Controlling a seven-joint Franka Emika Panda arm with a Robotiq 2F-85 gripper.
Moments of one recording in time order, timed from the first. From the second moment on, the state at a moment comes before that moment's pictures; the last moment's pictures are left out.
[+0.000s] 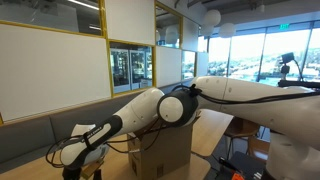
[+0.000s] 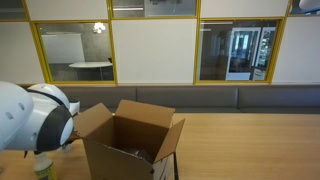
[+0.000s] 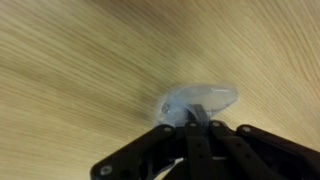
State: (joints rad) arm 0.39 1.43 0.39 -0.88 -0.06 2.45 -0.34
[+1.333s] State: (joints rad) arm 0.31 0.85 0.00 -1.24 -0.14 2.49 -0.13
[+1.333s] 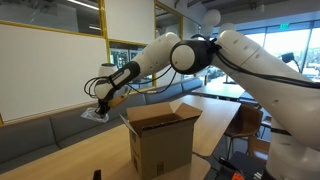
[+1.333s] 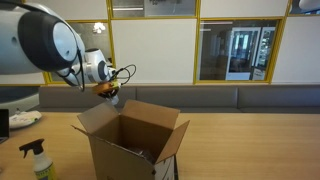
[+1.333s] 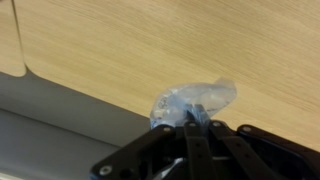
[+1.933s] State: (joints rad) arm 0.33 0.50 -0.11 -1.56 -0.39 2.36 0.13
